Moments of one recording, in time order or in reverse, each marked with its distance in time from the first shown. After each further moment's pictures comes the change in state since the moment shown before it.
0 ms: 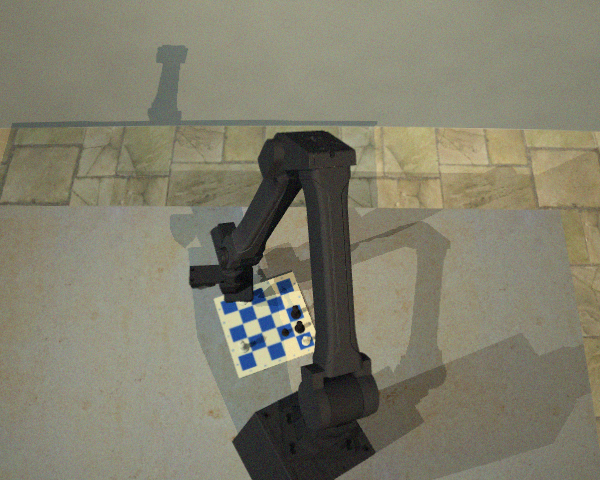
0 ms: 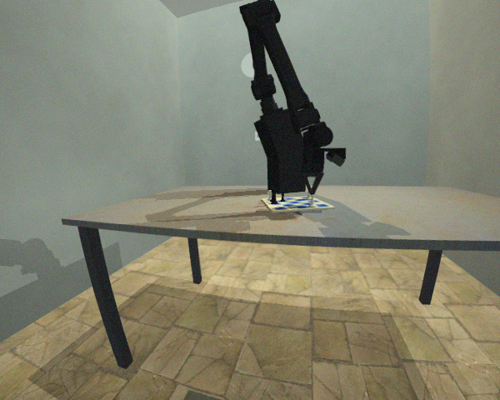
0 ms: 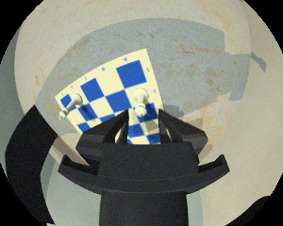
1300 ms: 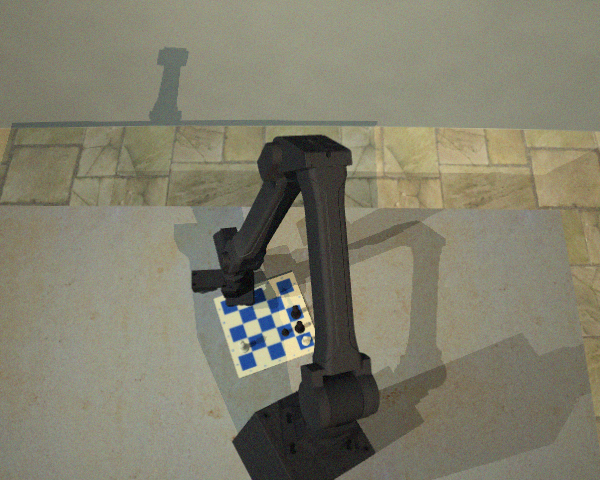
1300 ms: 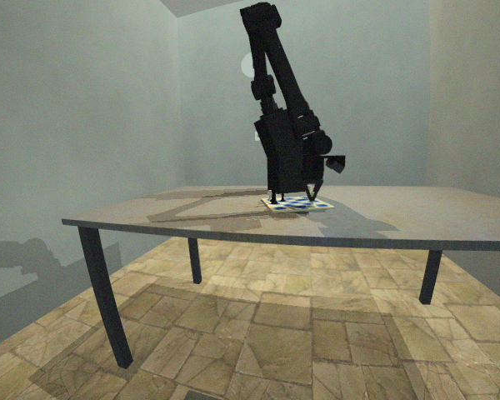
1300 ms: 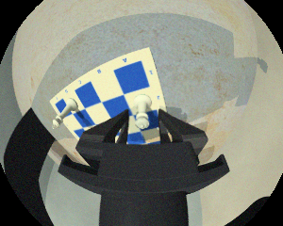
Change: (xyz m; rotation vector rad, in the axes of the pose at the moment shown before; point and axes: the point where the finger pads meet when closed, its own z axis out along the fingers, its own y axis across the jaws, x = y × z) arm 0.001 0.003 0.023 -0.006 0.002 -0.005
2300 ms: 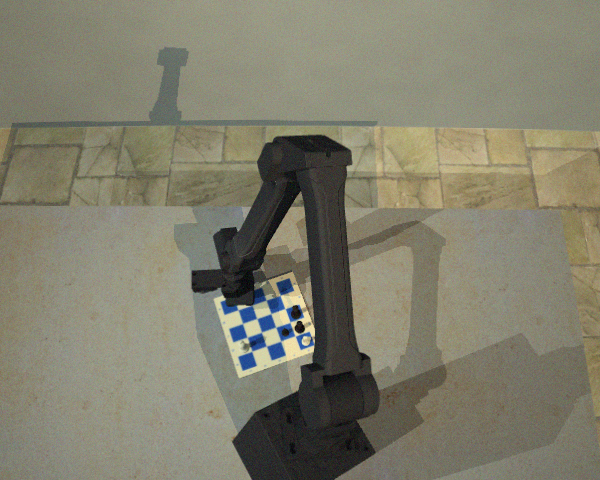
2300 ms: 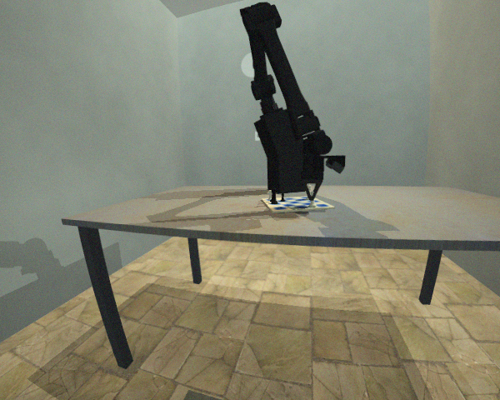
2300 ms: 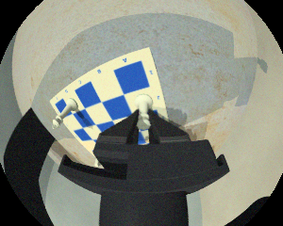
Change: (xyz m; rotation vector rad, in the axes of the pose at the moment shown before) arm 0.000 0.000 0.000 0.000 0.000 0.000
